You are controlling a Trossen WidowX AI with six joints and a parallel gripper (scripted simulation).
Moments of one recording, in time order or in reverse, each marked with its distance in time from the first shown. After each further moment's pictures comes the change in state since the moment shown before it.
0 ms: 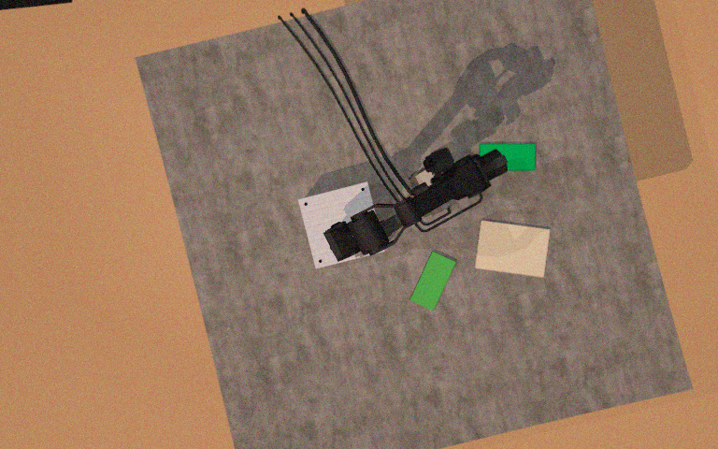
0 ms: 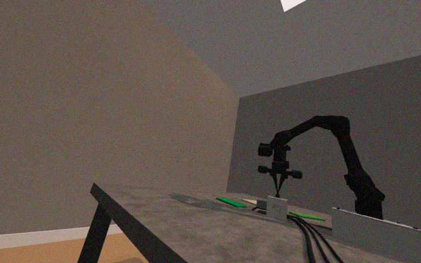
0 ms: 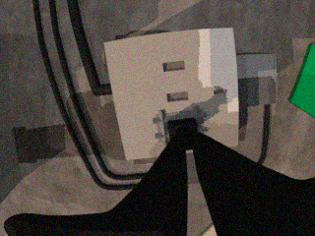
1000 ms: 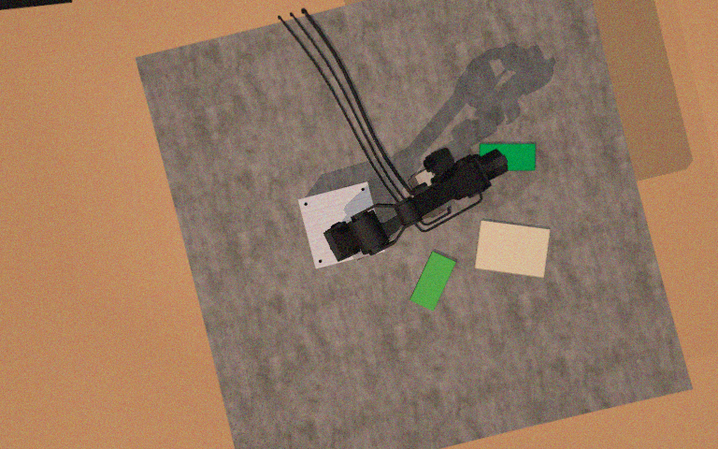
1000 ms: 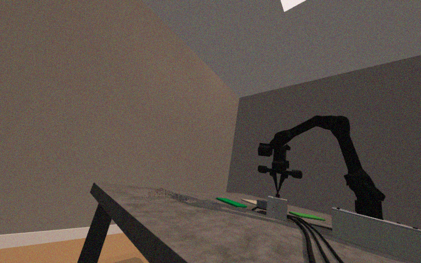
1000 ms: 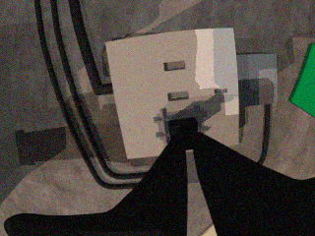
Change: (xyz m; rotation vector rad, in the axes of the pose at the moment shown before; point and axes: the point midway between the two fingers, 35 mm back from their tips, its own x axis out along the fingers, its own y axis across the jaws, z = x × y) arm -0.002 0.000 0.000 0.000 0.000 0.002
